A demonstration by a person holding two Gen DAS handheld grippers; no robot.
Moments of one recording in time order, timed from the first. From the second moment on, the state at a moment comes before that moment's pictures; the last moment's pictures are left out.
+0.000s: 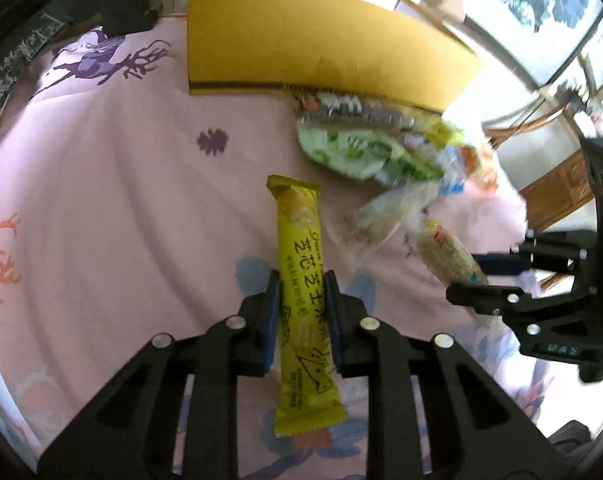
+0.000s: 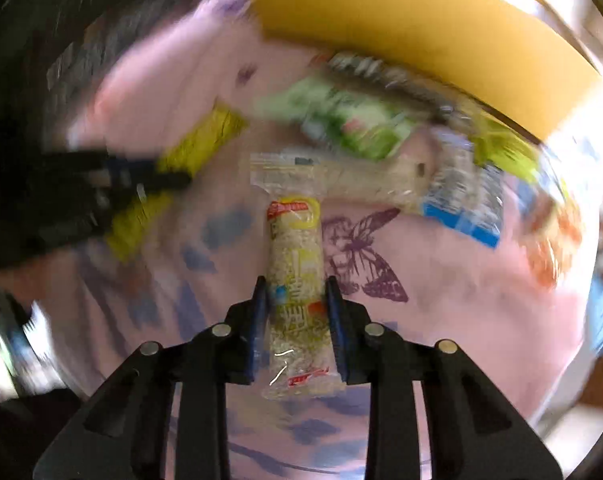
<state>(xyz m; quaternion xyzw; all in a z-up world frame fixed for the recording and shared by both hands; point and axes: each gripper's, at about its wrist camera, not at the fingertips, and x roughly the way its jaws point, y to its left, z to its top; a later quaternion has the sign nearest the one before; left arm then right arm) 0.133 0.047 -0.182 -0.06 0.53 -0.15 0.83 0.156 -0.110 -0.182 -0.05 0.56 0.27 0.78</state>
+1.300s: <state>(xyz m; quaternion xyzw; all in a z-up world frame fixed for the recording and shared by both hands) 0.297 0.040 -0.067 -0.01 0.40 -0.06 0.91 0.274 -0.189 -0.066 0.09 0.42 0.11 0.90</state>
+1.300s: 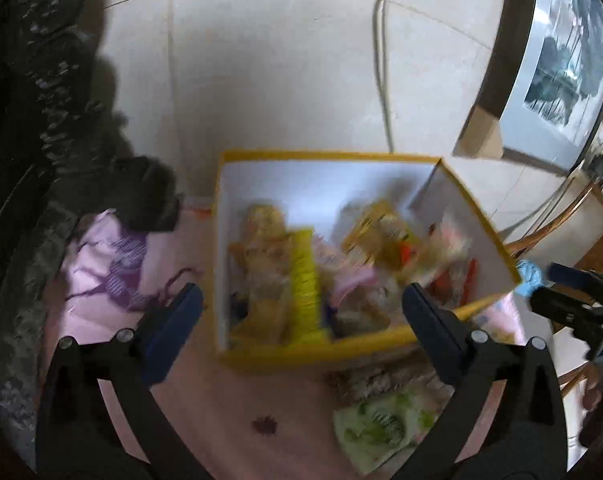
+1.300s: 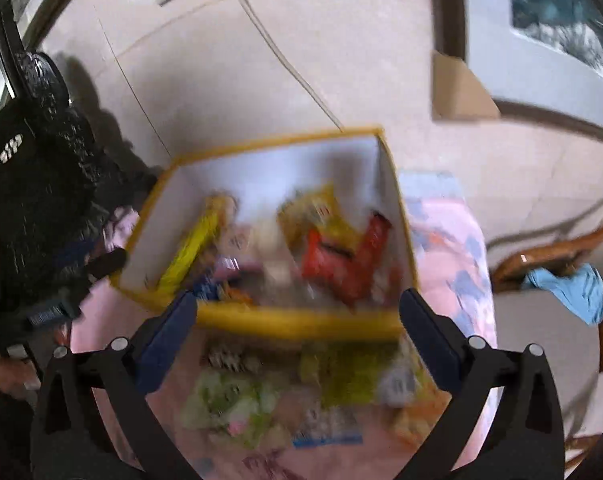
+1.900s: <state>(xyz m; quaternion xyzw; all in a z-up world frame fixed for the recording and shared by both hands) 0.241 -0.045 -0.188 0.05 0.51 -0.18 0.84 0.222 -0.247 -0.183 0.07 0.44 -0.06 0.89</state>
